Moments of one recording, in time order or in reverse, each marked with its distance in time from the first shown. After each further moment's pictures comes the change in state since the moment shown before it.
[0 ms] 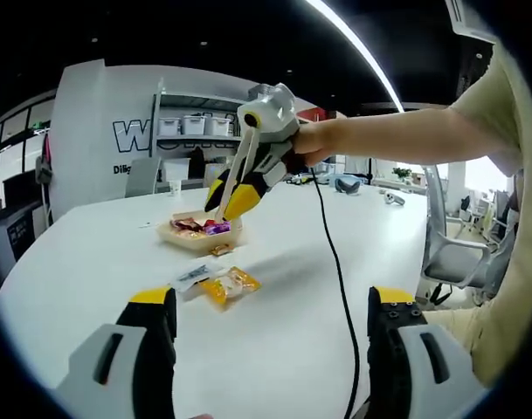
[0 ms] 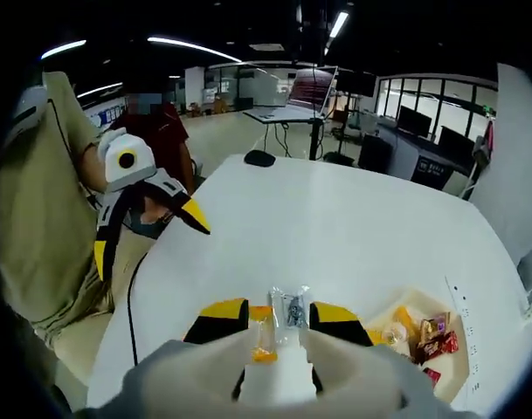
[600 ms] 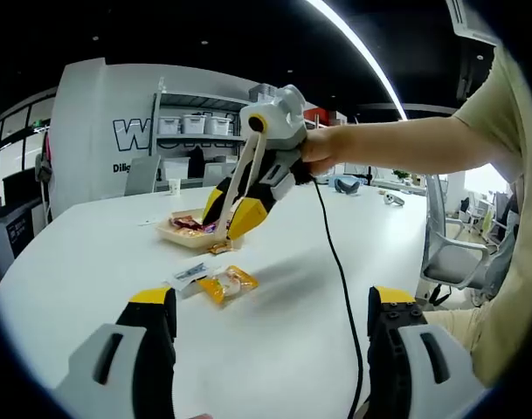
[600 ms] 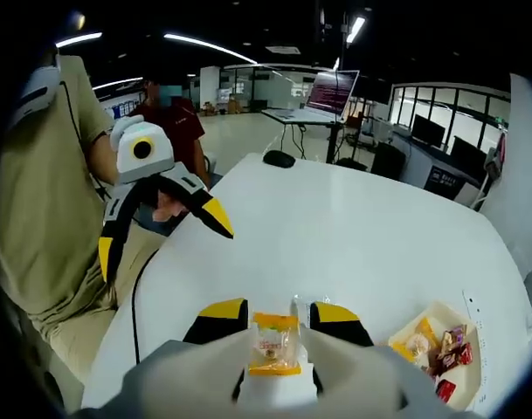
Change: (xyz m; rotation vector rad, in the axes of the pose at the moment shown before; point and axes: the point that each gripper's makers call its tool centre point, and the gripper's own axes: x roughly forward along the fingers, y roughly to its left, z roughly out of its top) left arm 0.002 -0.002 -0.003 -0.007 0.000 -0.003; right arm 0.018 0.026 0.000 -0.059 -0.017 0.043
